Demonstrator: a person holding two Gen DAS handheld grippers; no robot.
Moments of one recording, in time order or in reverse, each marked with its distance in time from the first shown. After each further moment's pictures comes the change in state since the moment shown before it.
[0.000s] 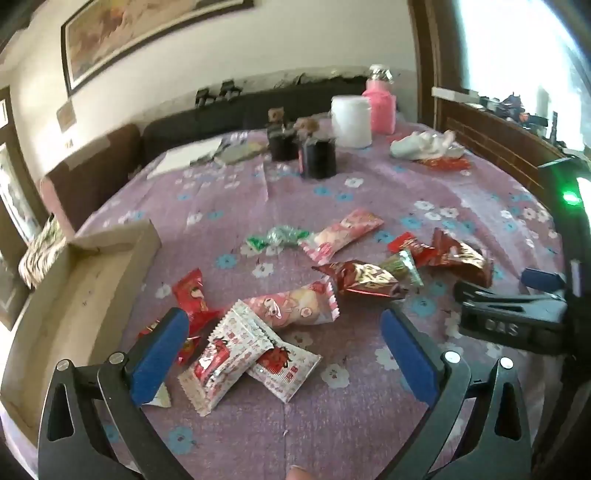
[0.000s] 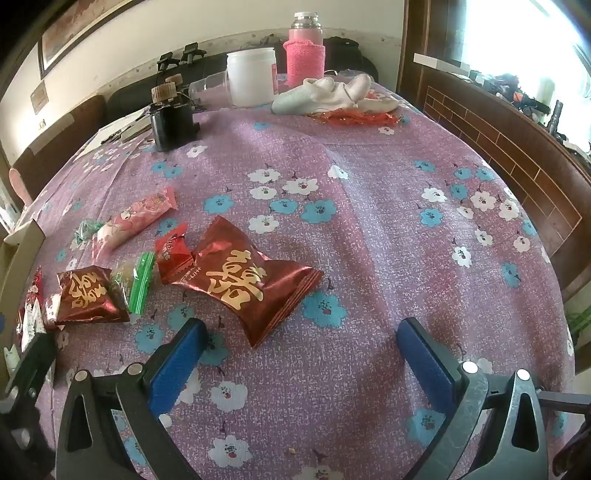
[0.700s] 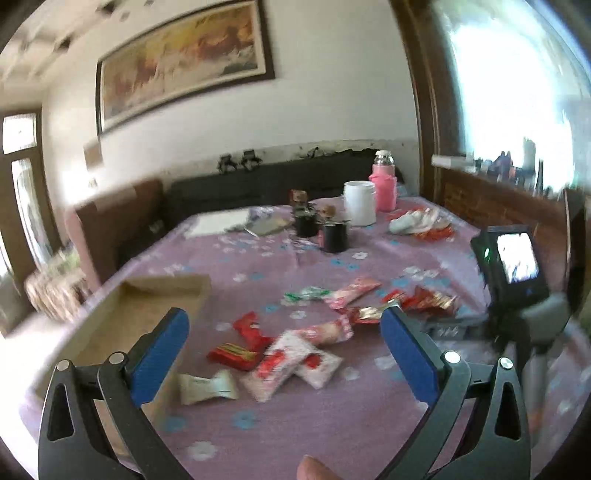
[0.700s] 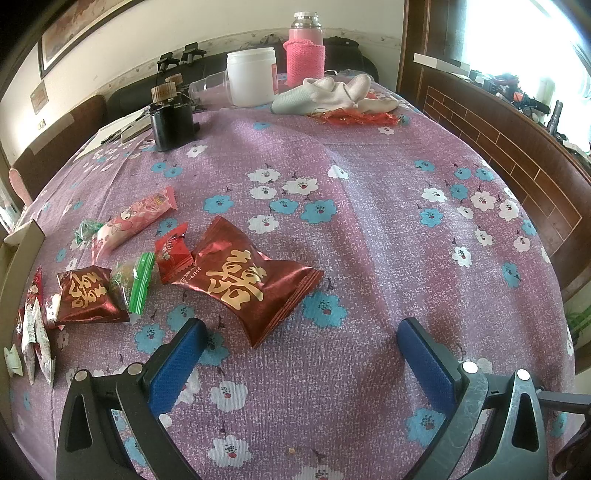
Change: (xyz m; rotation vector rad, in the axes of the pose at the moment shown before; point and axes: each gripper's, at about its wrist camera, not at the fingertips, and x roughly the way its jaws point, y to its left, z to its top) left arm -0.098 0.028 -0.015 -0.014 -0.279 0.070; right arm 0.000 0.000 0.000 0.000 0.000 0.000
